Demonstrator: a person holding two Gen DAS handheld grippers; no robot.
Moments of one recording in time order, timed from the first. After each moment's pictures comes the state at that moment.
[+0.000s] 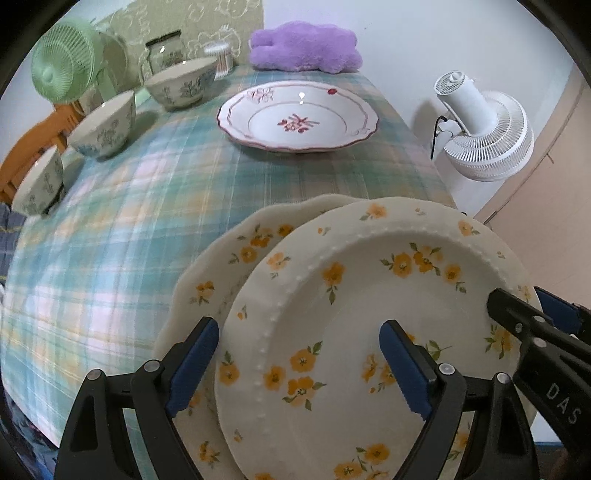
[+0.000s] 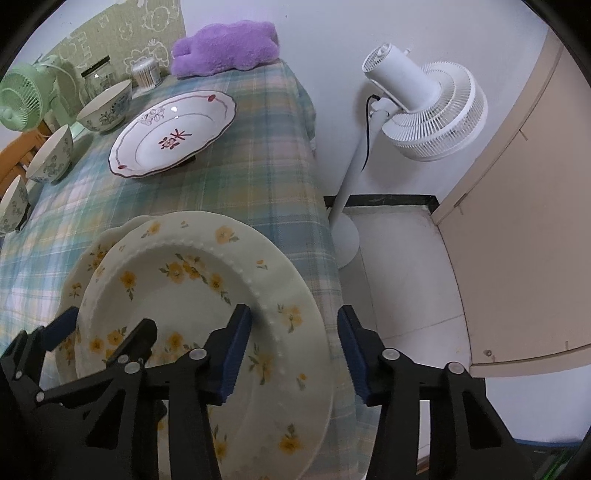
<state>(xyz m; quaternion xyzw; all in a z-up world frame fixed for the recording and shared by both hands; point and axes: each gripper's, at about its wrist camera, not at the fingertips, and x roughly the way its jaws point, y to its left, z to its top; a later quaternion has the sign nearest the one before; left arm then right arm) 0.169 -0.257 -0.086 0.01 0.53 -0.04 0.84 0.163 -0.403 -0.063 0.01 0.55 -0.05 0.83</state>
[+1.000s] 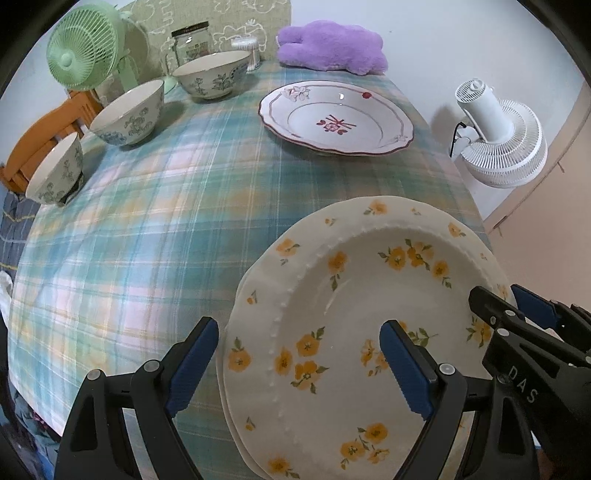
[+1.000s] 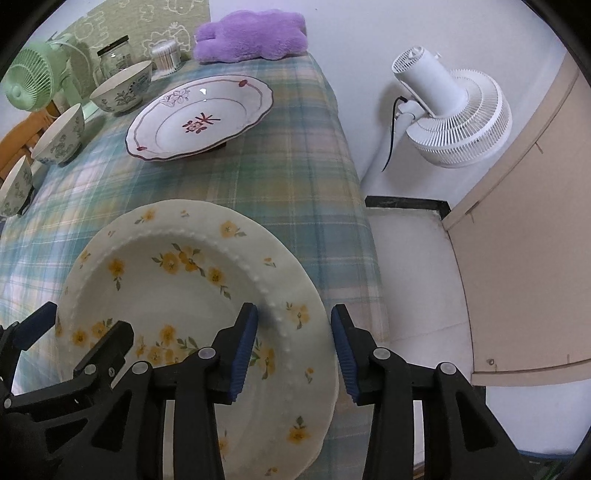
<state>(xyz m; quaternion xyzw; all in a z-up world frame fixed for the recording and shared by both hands) 0.170 -0.221 -0.083 0.00 0.55 -0.02 0.84 0.177 -0.367 -0.081 -0.01 0.56 -0.03 0.83</state>
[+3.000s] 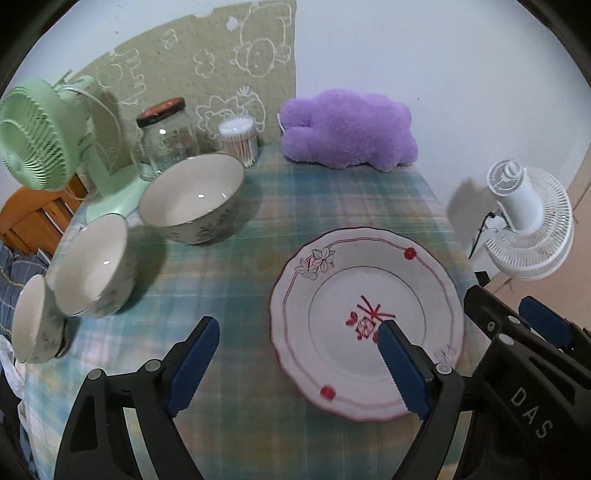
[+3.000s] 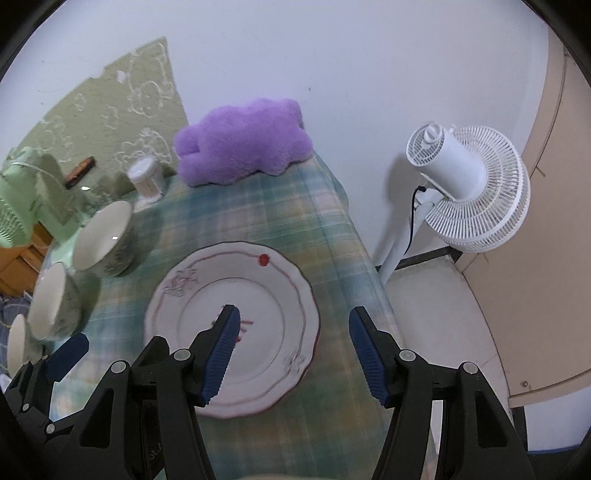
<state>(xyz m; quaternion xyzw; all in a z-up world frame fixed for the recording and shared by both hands) 0.358 -0.205 -0.045 0.01 0.47 -0.02 0.88 0.352 -0.339 -0.030 0.08 0.47 -0.07 0.88</state>
